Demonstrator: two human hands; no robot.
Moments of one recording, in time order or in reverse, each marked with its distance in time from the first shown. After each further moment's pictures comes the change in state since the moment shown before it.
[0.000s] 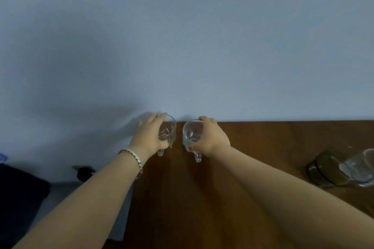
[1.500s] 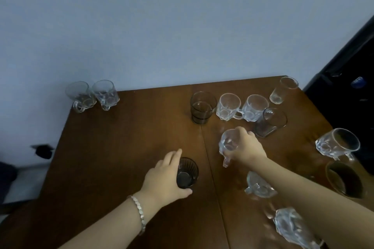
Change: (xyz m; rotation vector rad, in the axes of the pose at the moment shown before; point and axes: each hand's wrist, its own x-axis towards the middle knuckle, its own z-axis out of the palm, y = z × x) left_hand -0.271 0.290 0.157 0.197 -0.382 0.119; right_hand -0.260 0.309 -0.160 0.019 0.060 0.391
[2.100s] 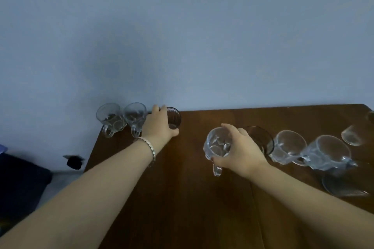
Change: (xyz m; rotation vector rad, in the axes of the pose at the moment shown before) left_hand 0.169 -0.107 -0.149 -0.036 0.417 -0.300; right_hand 0.072 -0.161 0.020 0.051 -0.074 -0.398
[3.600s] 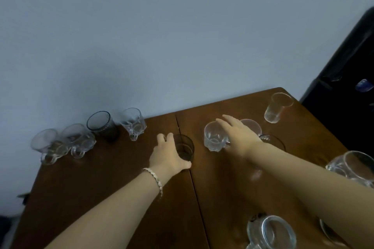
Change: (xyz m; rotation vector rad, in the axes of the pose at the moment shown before) left_hand -0.083 0.149 0.076 -0.030 -0.277 0.089; right_hand -0.028 0.145 -0.102 -0.380 -0.020 0.005
